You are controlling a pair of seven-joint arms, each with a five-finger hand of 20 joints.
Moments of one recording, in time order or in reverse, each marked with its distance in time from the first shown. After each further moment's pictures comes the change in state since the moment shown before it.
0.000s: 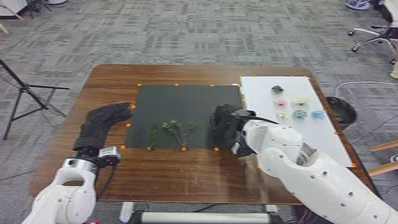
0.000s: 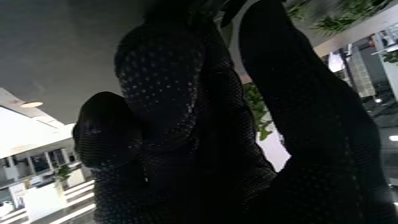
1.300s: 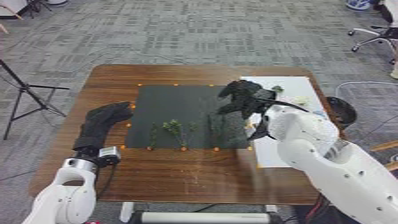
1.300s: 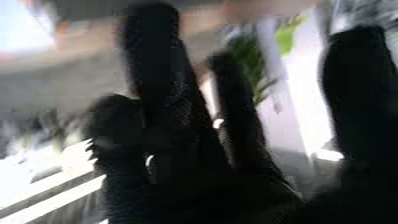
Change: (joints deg) left arm 0.0 -0.1 0.0 0.0 0.0 0.0 0.3; right arm -2.6 7.1 8.5 -7.5 -1.4 9.4 -6.5
